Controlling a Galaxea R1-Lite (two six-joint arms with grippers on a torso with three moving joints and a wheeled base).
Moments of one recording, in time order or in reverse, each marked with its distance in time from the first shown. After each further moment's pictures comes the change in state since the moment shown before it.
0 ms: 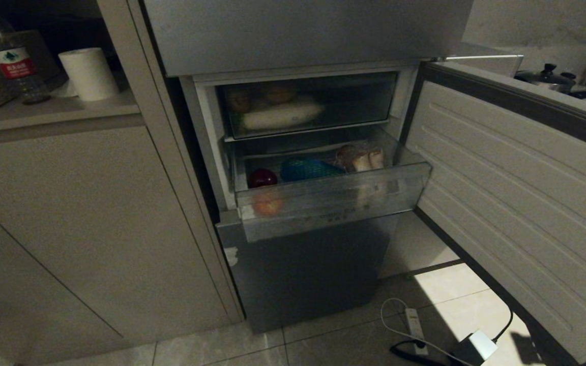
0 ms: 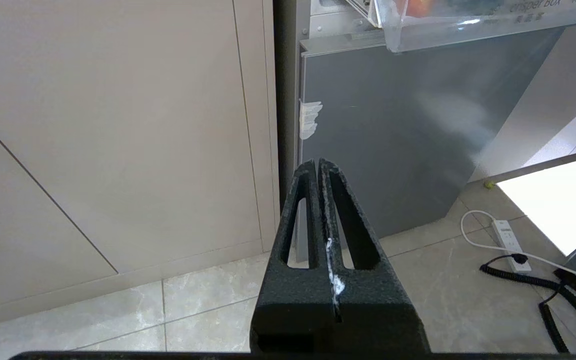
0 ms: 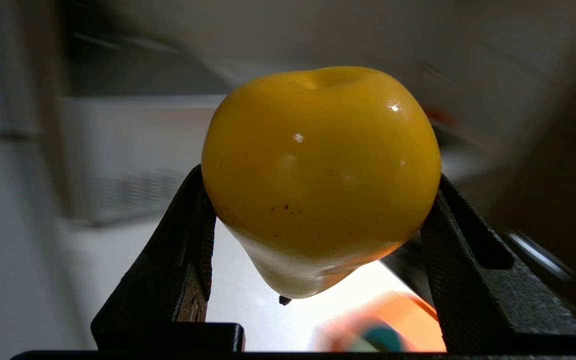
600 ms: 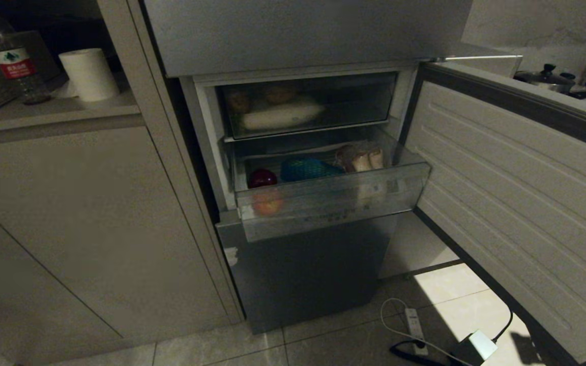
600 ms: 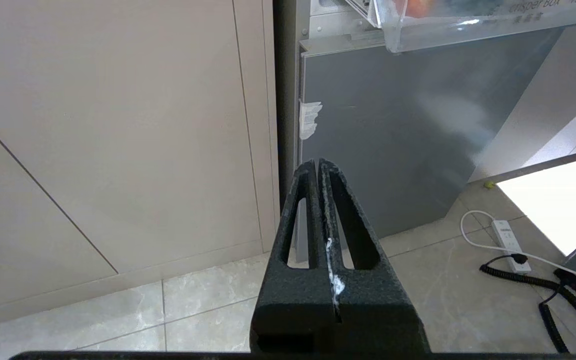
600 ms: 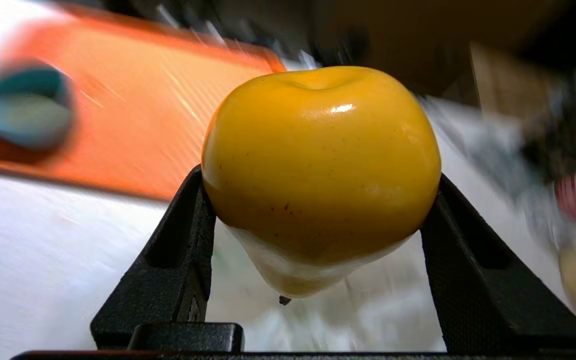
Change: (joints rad) left arm 0.000 0.000 0.000 0.000 0.000 0.000; right arm -0.784 -0.042 0.228 0.355 0.005 0.018
